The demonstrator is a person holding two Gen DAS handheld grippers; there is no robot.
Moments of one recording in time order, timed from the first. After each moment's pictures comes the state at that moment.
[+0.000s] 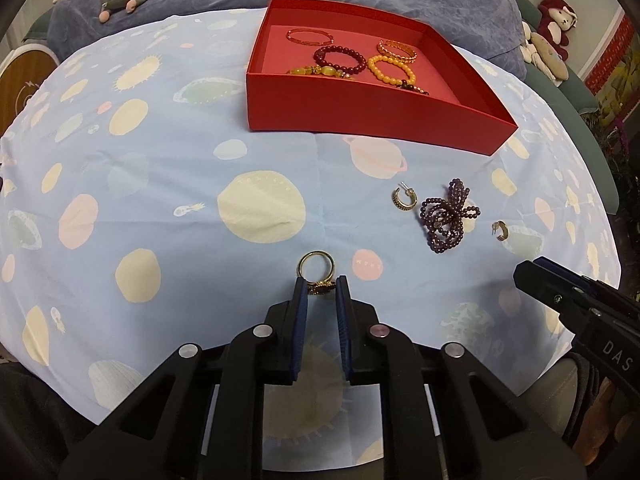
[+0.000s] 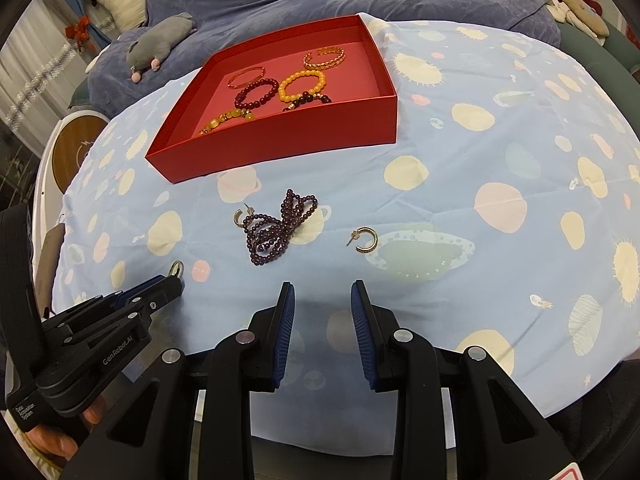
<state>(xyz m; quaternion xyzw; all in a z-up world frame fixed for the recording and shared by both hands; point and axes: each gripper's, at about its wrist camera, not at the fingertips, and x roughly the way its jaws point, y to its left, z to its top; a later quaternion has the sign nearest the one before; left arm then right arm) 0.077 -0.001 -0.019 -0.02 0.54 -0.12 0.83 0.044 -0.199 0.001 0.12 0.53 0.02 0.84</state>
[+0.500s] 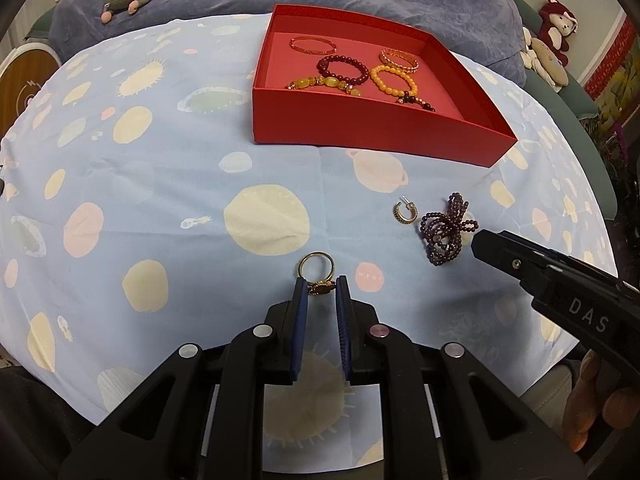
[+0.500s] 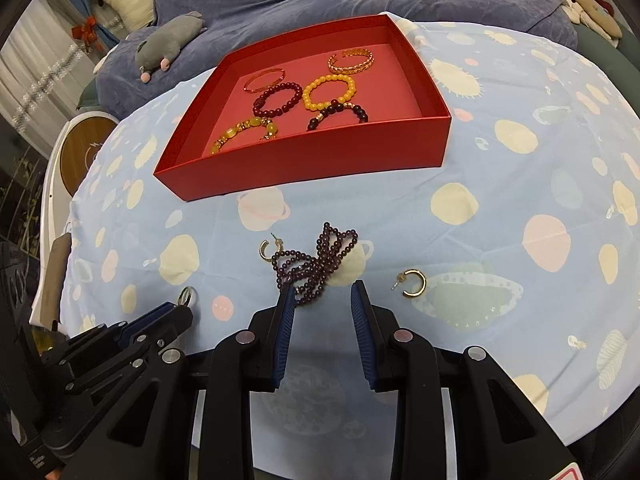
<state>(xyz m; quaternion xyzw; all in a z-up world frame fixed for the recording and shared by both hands) 0.082 0.001 -0.013 -0.03 0.53 -0.12 0.84 0.083 -0.180 -0.005 0.13 0.53 0.04 0.84</state>
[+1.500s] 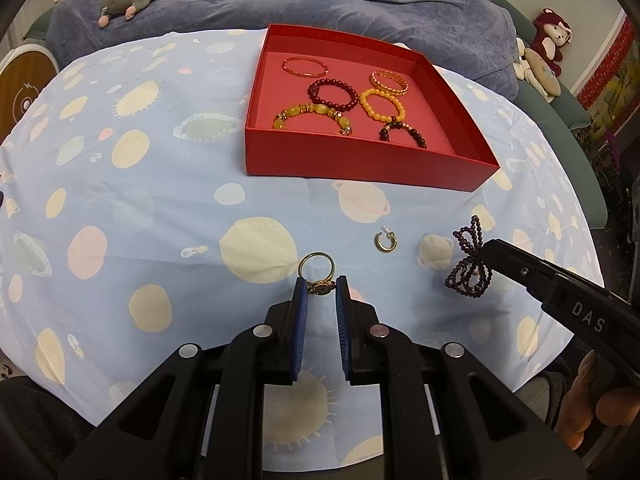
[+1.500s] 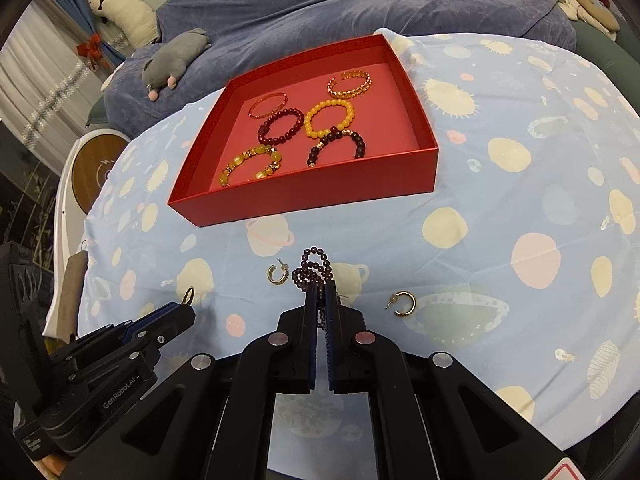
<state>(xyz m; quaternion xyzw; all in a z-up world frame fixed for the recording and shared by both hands) 0.091 0.000 0.013 -0.04 0.52 -0.13 0.84 0.075 -0.197 0.022 0.15 0.50 0.06 0.85</state>
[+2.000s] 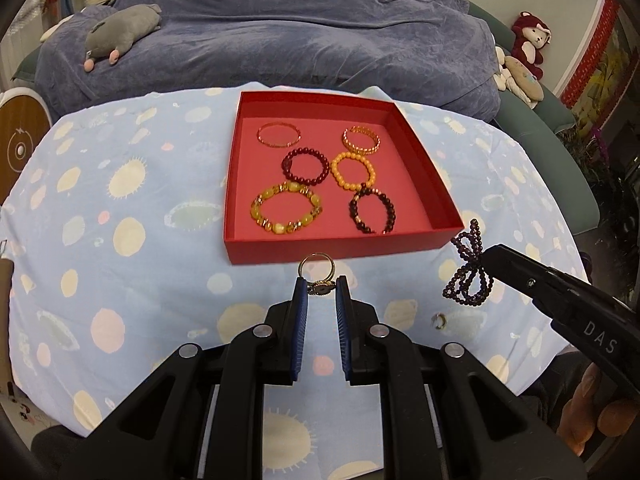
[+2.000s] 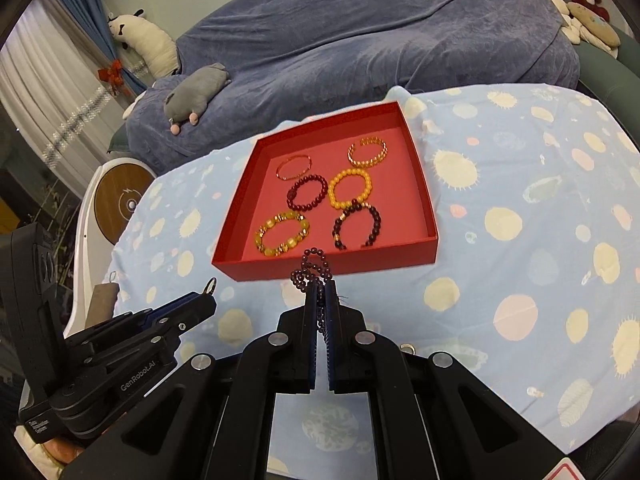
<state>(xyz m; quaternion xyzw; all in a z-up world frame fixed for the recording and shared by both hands) 0.127 -0.019 0.073 -0.02 0.48 -0.15 0.86 0.098 -0.208 0.084 0.16 0.45 0.07 0.88</state>
